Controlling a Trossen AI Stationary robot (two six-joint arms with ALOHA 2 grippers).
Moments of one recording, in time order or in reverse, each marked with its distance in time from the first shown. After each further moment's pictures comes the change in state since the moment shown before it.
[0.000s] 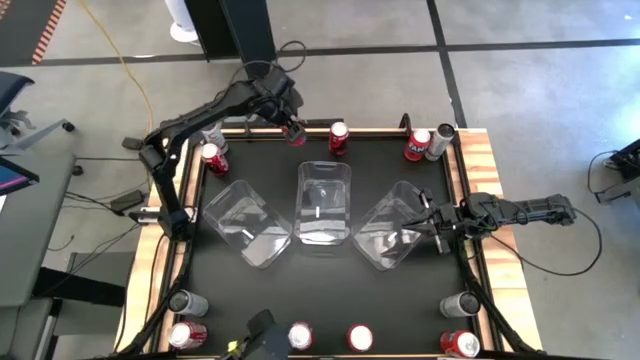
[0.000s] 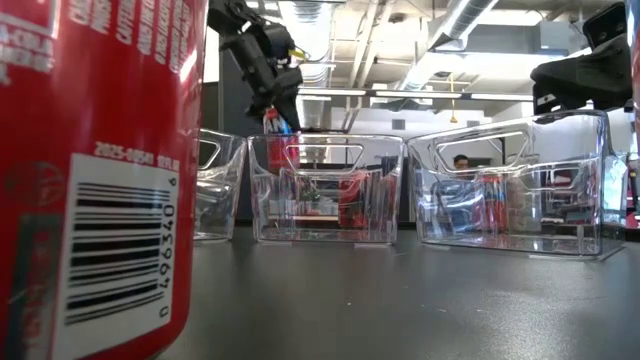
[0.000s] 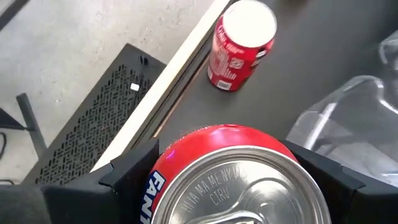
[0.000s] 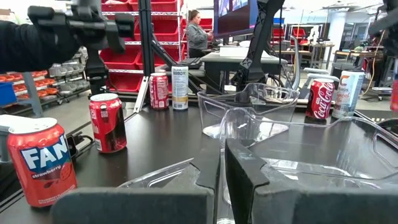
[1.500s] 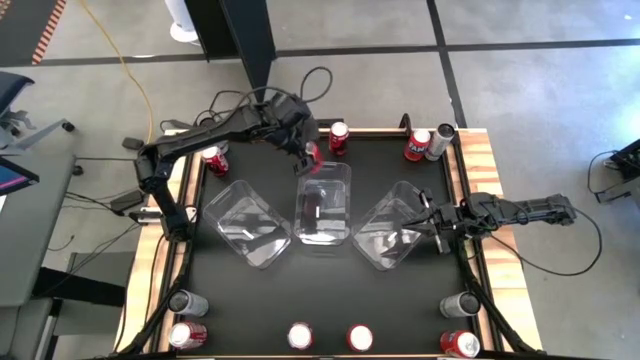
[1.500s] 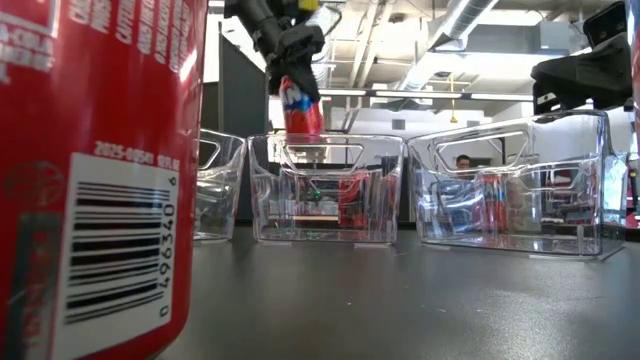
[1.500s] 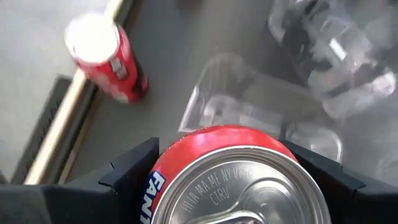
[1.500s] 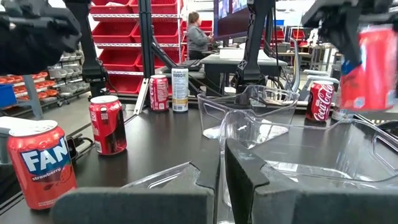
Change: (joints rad) left arm -0.260 -0.072 -0.057 -0.001 0.002 0.019; right arm 0.000 0.000 0.000 0.009 0.000 0.000
